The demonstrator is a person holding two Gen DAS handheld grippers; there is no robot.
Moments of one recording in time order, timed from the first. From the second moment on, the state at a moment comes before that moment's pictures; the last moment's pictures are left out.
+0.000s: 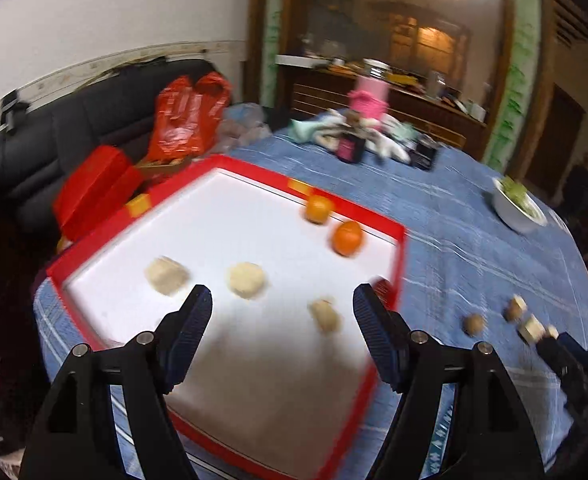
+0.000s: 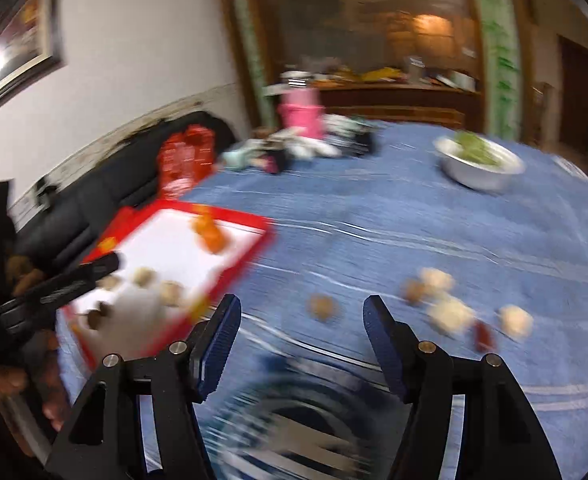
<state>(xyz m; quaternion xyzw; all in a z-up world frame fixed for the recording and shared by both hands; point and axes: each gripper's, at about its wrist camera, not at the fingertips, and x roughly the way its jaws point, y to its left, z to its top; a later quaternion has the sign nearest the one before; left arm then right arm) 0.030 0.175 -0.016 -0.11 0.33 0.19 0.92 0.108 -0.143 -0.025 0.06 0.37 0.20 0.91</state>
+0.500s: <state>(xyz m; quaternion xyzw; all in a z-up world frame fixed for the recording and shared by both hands) 0.043 0.115 -0.020 -0.06 0.35 0.10 0.93 0.150 -0.209 -0.078 0.07 0.46 0.11 0.88</state>
